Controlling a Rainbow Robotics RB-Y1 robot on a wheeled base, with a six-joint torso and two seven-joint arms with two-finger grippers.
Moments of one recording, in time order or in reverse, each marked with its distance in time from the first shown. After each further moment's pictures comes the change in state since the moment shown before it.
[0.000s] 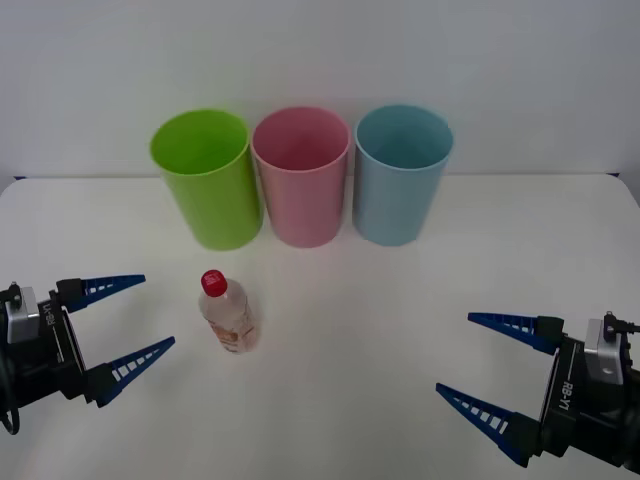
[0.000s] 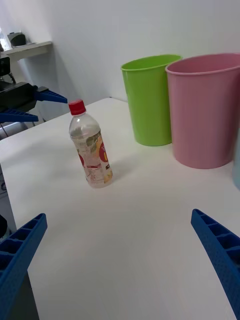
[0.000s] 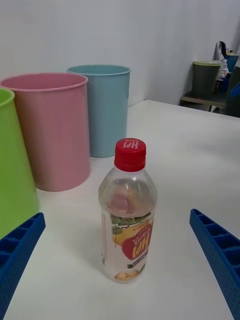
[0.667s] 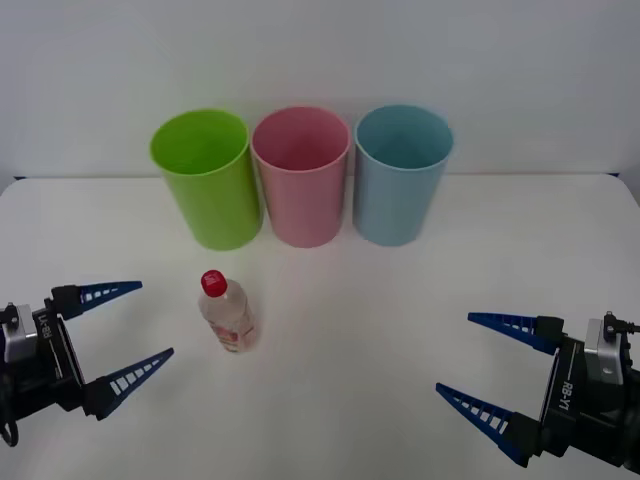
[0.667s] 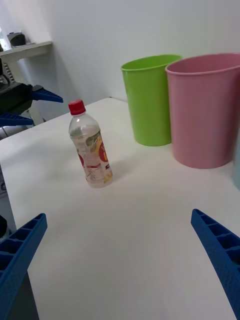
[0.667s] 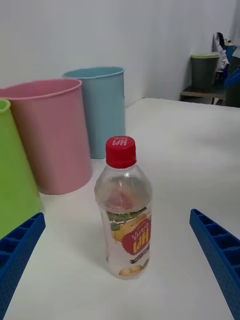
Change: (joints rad) right arm 0.000 0.000 0.000 0.000 0.000 0.000 0.000; left arm 0.047 0.015 -0.014 -0.024 0.042 0.023 -0.118
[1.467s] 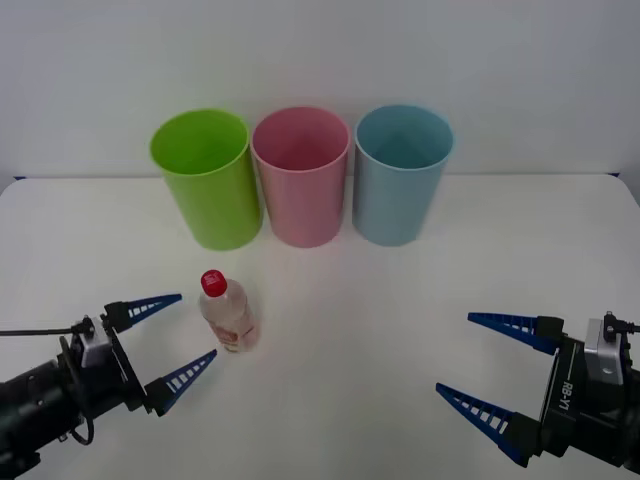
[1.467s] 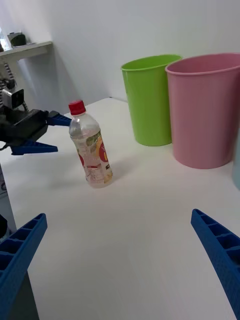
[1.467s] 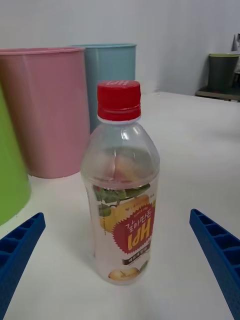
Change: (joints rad) right arm 0.000 0.000 0.000 0.000 0.000 0.000 0.000; left arm -0.083 -0.040 -0.229 0.189 0.109 0.159 -0.196
